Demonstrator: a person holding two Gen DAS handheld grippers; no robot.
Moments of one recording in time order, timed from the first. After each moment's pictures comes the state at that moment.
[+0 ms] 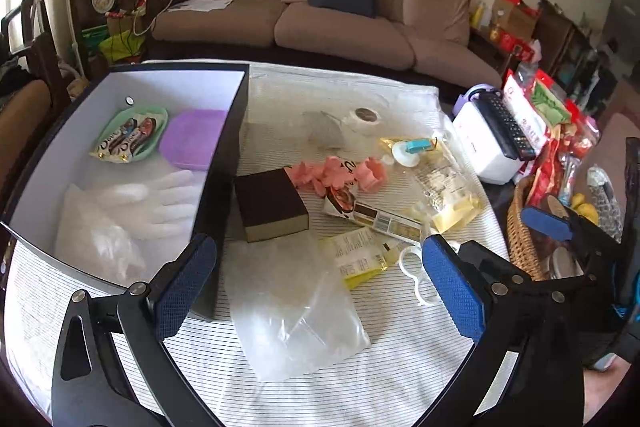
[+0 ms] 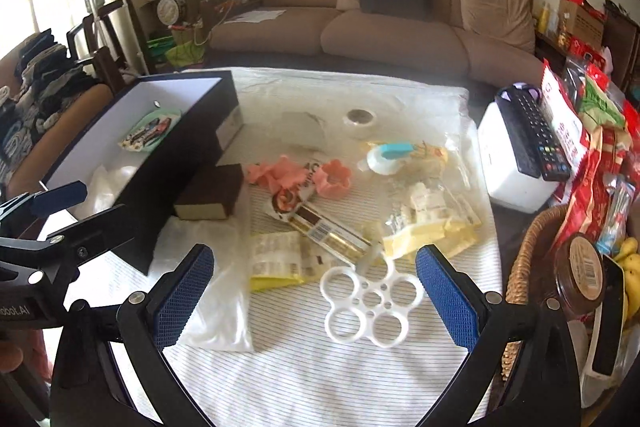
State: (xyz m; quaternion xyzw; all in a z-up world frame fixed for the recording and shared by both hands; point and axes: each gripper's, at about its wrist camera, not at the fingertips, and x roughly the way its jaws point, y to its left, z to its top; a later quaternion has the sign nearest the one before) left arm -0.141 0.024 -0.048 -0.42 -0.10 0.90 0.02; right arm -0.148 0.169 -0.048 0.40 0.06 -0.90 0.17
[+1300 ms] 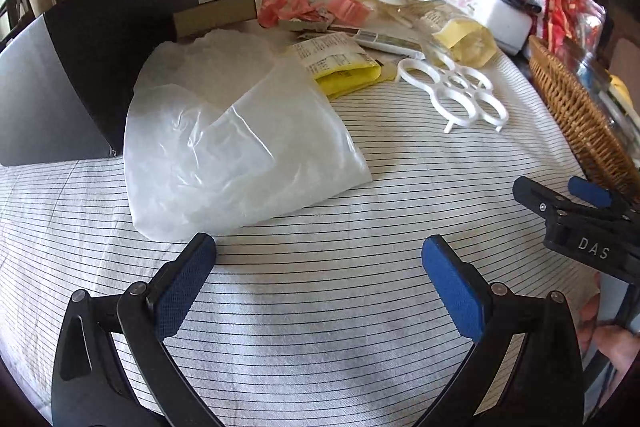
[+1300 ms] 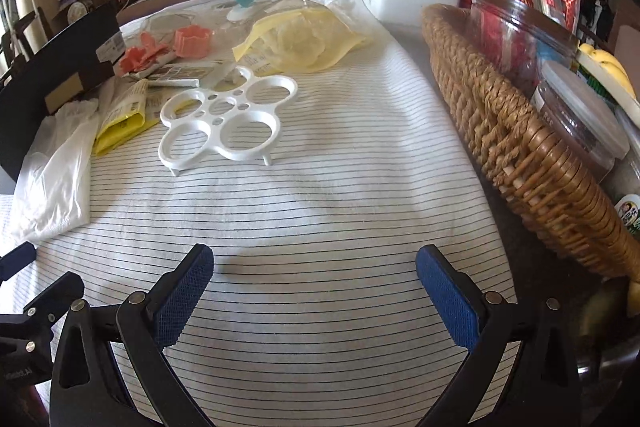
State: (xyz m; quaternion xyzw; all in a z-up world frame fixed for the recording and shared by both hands) left arm -0.055 0.091 -0.199 -0.46 -0.03 0.88 0.02; right arm -0.079 0.267 -0.200 0.45 0.01 -0.89 0.02
